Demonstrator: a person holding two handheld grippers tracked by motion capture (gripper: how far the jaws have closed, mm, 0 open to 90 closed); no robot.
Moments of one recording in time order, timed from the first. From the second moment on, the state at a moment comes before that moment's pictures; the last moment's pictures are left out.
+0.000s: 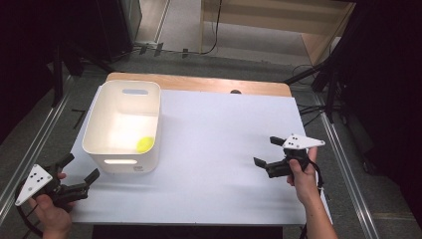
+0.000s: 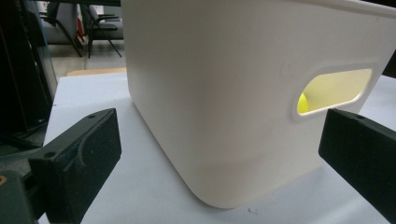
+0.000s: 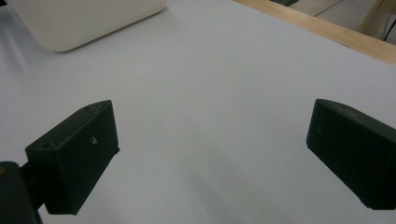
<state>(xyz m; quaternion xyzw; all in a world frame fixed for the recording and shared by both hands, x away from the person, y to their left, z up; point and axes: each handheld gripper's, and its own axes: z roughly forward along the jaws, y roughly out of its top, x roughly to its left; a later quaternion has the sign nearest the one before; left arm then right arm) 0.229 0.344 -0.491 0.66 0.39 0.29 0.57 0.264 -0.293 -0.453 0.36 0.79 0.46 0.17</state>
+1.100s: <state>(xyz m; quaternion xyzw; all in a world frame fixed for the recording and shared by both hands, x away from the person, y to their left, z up) 0.230 0.344 -0.491 0.67 0.39 0.29 0.56 0.179 -0.404 -0.514 0.48 0.65 0.54 0.23</state>
